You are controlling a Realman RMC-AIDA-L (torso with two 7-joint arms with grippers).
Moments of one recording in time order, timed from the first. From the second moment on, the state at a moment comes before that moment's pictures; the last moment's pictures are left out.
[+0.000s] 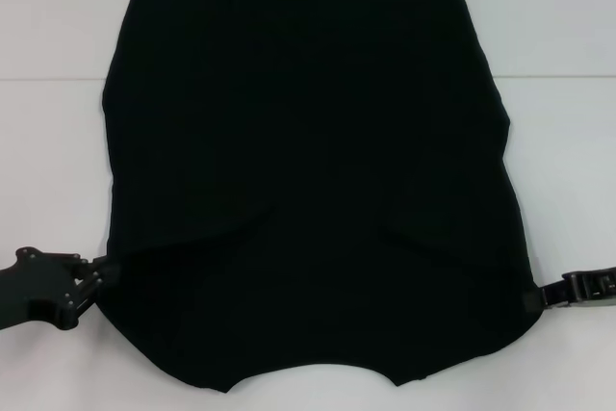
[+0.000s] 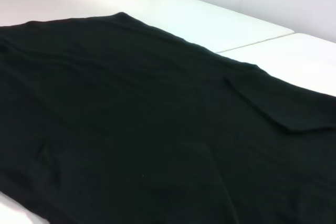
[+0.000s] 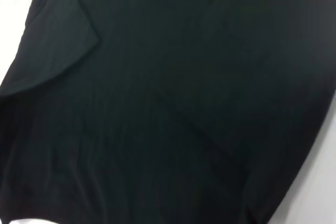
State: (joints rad) left arm -0.37 -2.16 0.33 0.91 2.28 1.54 -1.31; right arm 0.61 1.92 -0.80 -0.57 -2.34 -1.43 2.26
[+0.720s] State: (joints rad) left arm -0.24 -2.17 0.12 0.94 2.30 1.90 -1.40; right arm 0.39 1.90 -0.60 -0.59 -2.34 -1.71 1.87
